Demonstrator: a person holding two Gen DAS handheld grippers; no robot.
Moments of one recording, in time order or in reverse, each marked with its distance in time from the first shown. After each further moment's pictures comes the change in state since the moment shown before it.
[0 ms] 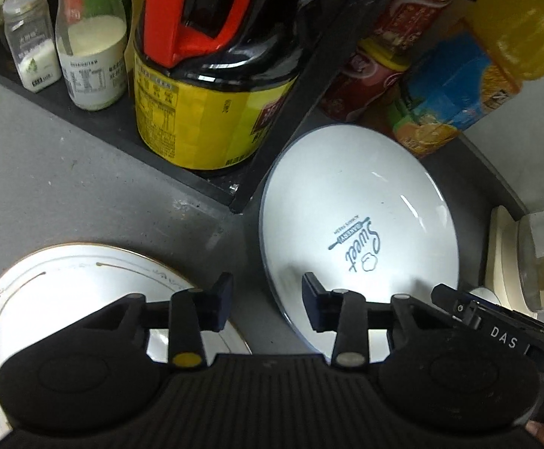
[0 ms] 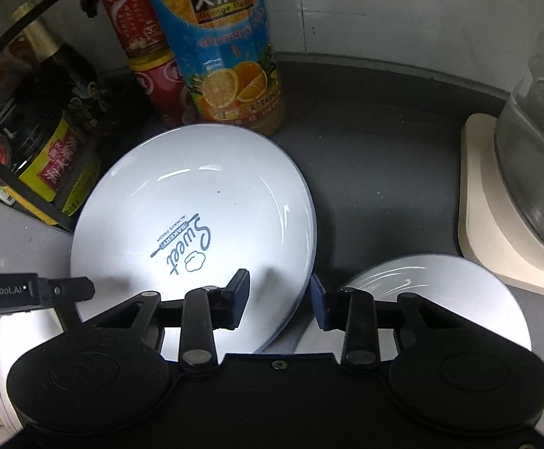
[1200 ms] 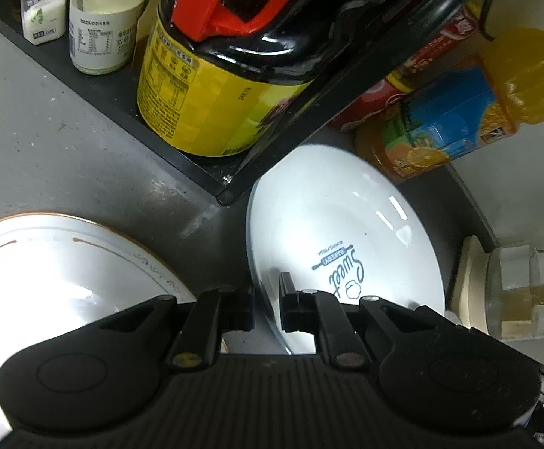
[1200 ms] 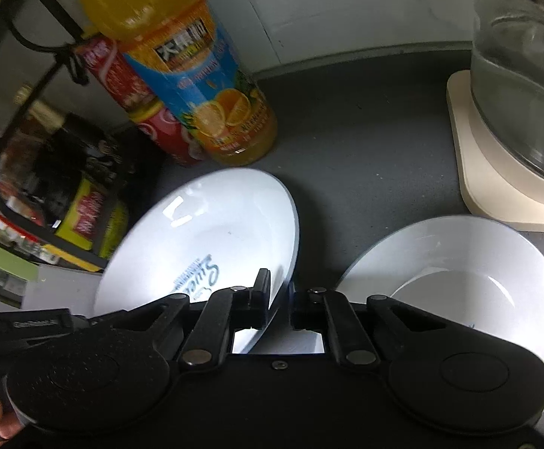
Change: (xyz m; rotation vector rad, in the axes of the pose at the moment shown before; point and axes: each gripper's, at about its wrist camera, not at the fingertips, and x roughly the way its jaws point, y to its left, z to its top) left arm 0.005 0.017 0.000 -0.133 0.000 -0.128; right arm -0.034 -0.033 -0.017 0.203 -0.063 0.164
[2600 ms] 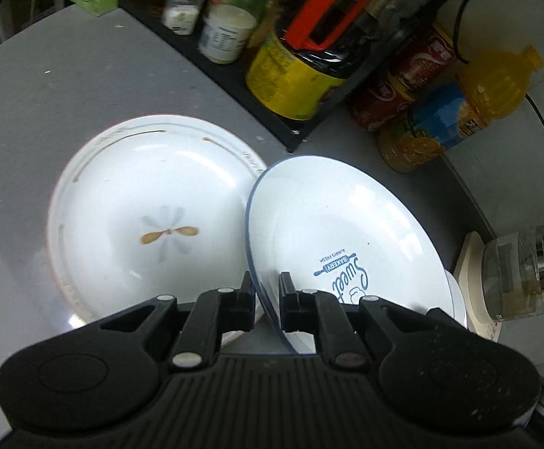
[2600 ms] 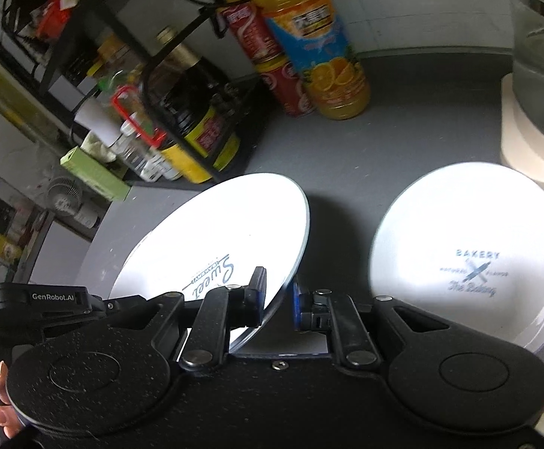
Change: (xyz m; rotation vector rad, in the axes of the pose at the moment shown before) left arm -0.114 0.013 -0.112 -0.135 -0.137 0.116; right arm -0.066 0.008 -0.061 -0.198 0.049 0.262
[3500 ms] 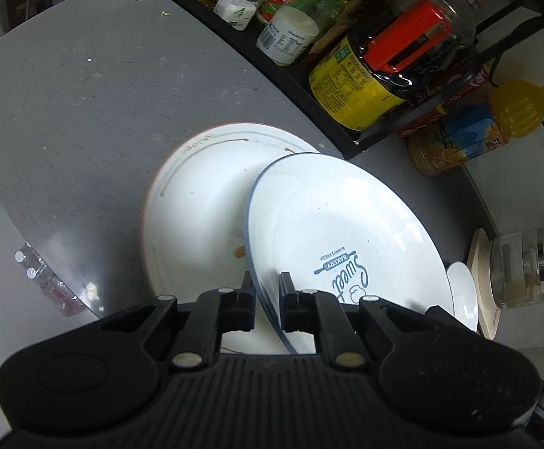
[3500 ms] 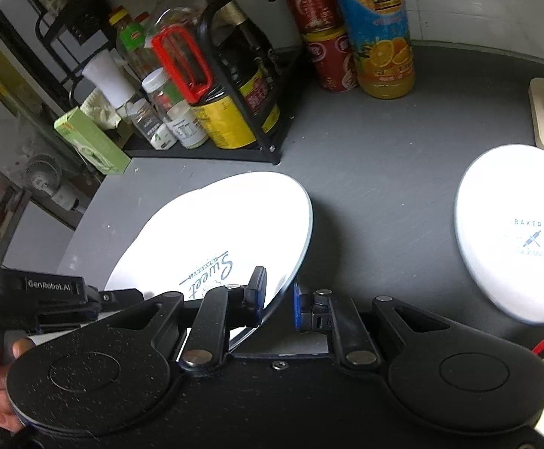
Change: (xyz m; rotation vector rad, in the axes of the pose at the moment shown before) left arm -0.004 0.094 0.027 0.008 0.078 -0.069; right arm 0.038 0.091 -0.029 -0.037 0.011 -0.135
